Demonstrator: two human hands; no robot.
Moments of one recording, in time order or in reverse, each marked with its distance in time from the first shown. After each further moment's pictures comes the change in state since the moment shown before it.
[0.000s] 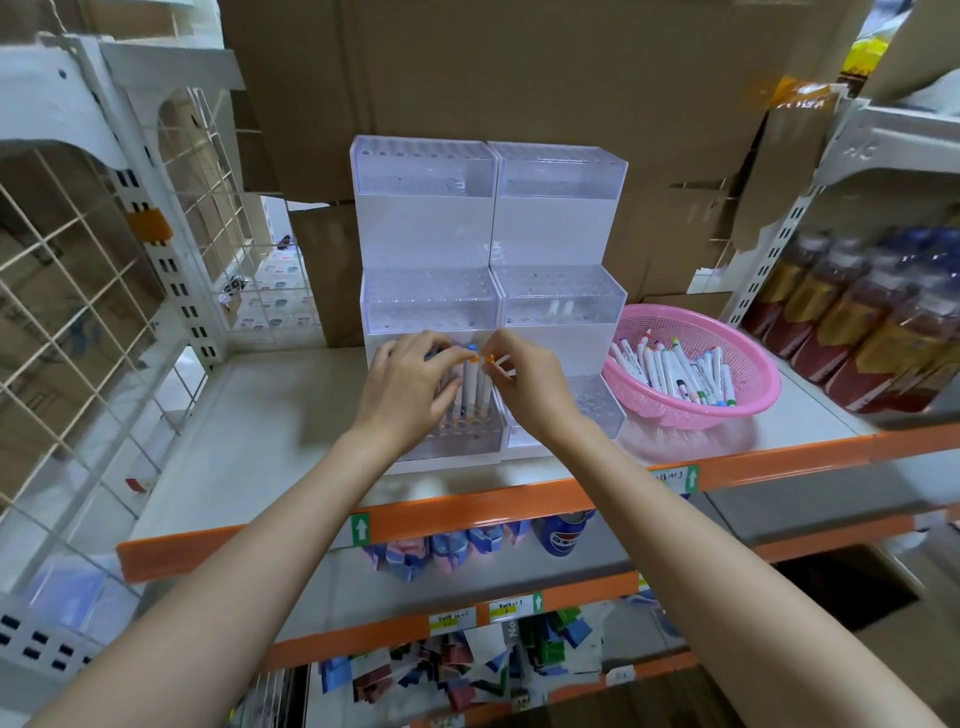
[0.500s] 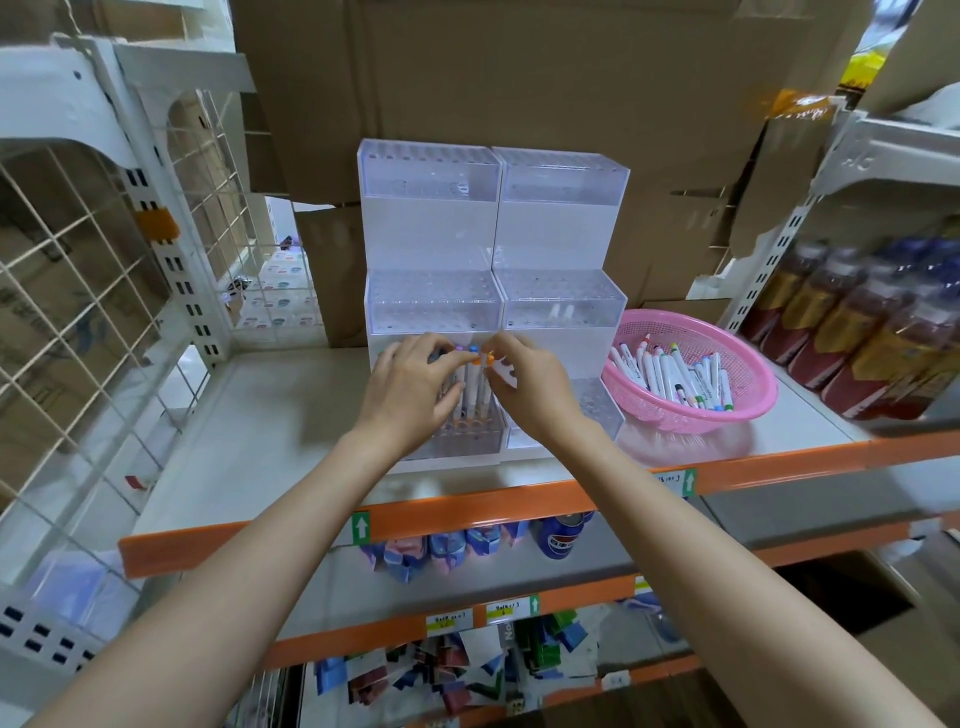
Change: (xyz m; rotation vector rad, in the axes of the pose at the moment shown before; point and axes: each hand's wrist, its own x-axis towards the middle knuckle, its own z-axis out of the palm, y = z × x) left_hand -0.002 0.003 -0.004 0.031 -0.016 0.017; right_hand -0.004 -0.004 -0.006 -0.090 -0.008 -0.063
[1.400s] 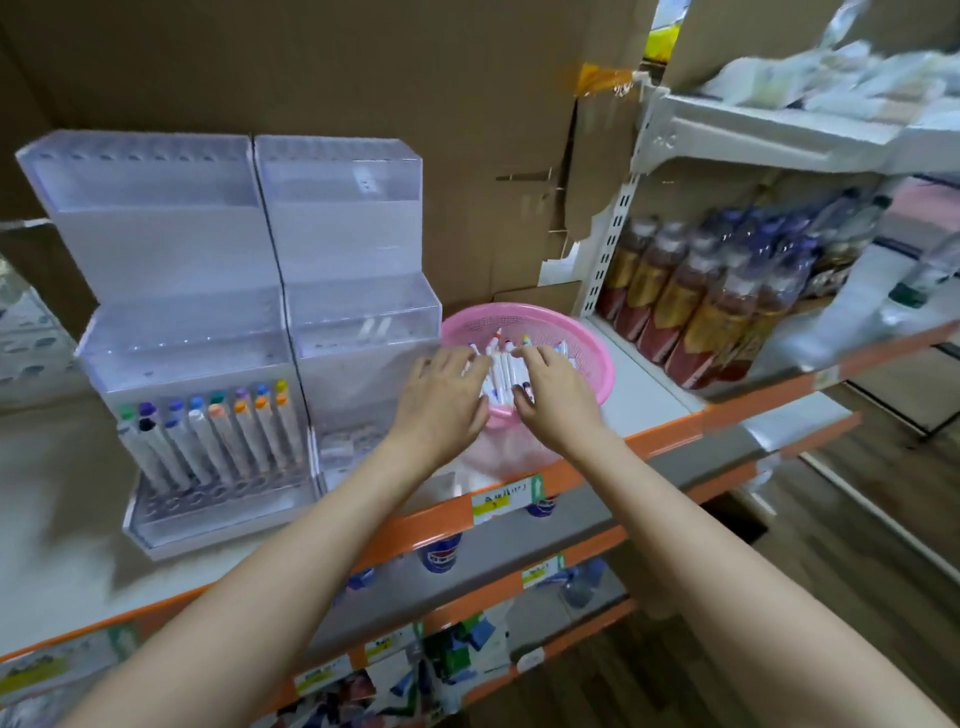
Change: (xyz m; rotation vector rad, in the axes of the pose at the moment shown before) left_hand 0.101 0.178 0.100 -0.029 -0.168 0.188; right_hand -0.044 0.156 -0.135 -0.479 -0.078 0.328
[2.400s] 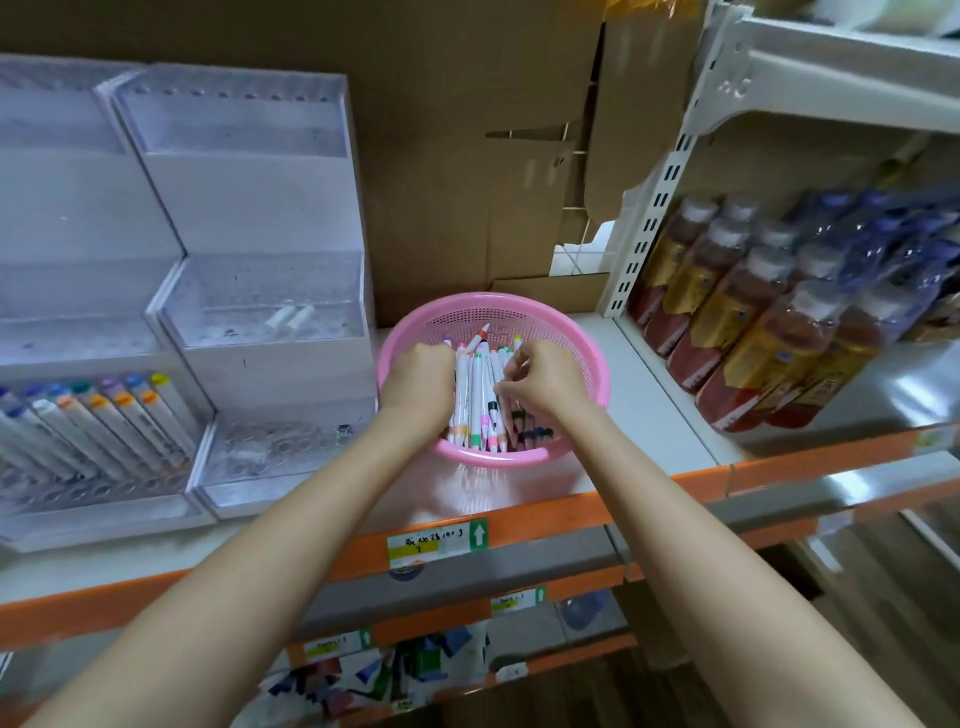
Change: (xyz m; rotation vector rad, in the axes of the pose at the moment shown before) left_hand 0.078 0.024 0.062 -0.058 -0.225 -0.591; right_hand 0.084 0.077 0.035 0.357 -0.287 0.170
